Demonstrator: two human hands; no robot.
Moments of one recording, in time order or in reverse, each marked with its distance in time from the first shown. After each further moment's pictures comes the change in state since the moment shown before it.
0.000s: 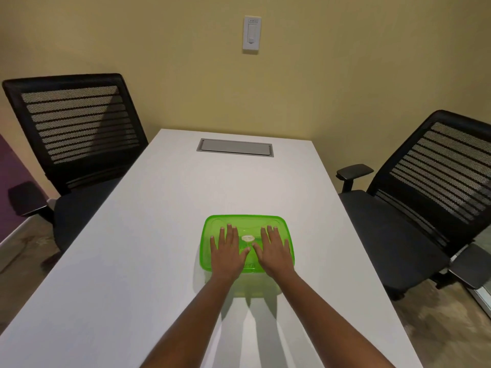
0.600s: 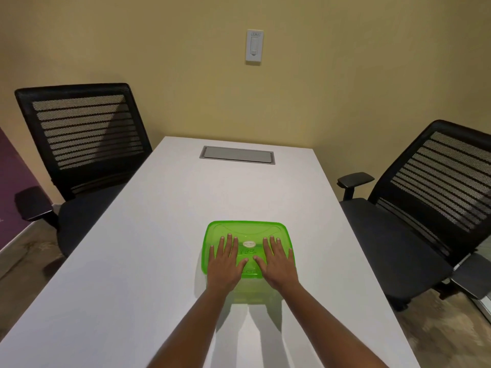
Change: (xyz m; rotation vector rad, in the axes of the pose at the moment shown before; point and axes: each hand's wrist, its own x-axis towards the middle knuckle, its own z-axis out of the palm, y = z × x) left_hand -0.009 -0.014 0.007 -0.012 0.026 0.050; right_hand -0.016 0.004 -0.004 -0.053 -0.057 -0.006
